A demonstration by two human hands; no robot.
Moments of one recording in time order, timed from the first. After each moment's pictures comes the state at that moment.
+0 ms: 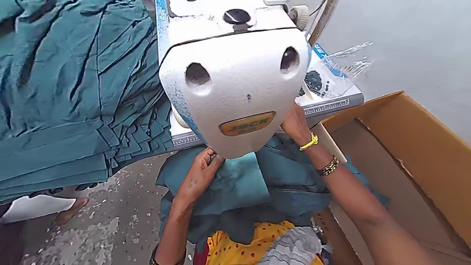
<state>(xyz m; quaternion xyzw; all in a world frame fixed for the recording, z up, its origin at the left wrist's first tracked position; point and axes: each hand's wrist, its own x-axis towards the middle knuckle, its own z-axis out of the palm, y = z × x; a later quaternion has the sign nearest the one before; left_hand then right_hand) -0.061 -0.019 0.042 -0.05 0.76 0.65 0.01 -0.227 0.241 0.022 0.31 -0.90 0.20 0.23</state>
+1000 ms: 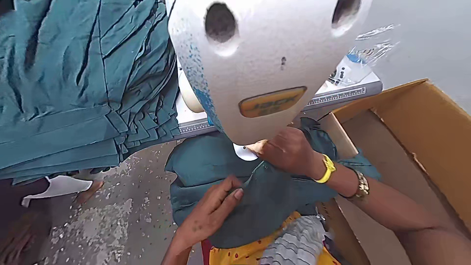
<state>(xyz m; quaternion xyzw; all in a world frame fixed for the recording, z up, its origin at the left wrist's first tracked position) 0.014 -0.018 0.026 0.17 0.76 0.62 0.07 -0.138 0.198 0.057 0.56 -0.72 0.24 0.33</state>
